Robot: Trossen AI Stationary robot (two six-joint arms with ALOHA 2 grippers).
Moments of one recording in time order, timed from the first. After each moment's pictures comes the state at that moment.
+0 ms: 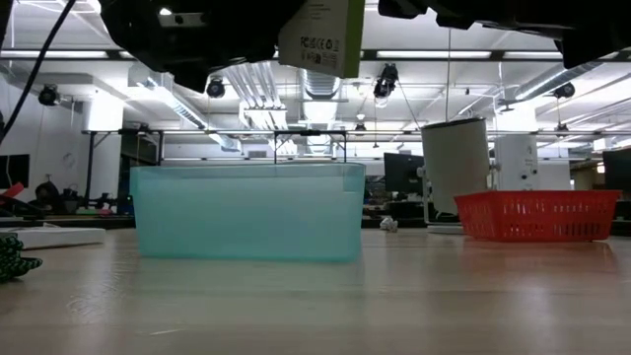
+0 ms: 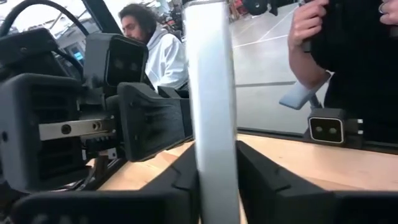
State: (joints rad) left arm -0.07 1.67 0.83 0.73 0.72 0.53; right arm 0.43 1.74 0.70 1.03 0.07 -0.52
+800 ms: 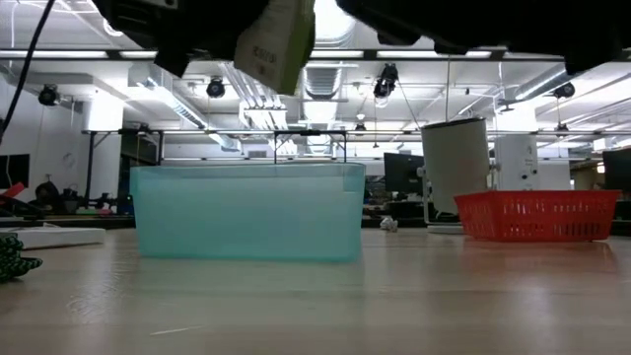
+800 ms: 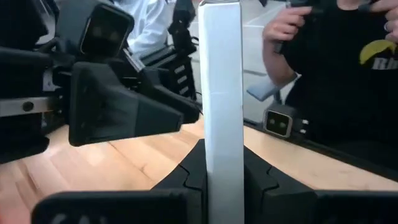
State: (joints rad) left arm -0.07 1.52 0.83 0.38 0.74 0.40; right arm 0.43 1.74 0.70 0.93 0.13 -0.45
